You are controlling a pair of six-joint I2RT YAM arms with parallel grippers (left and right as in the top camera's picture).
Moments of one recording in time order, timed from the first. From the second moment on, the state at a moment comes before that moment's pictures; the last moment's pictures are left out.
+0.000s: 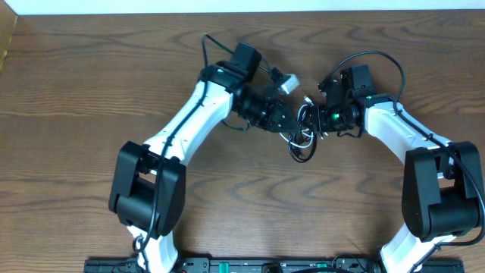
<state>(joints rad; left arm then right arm) -0.44 1.94 1.54 -0.89 1.03 0.04 0.17 1.86 1.12 -0.46 -0.39 0.12</state>
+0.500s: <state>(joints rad) -0.42 1.94 1.52 -0.93 0.77 -0.06 0.17 1.86 1.12 -0.45 -0.48 0.10</state>
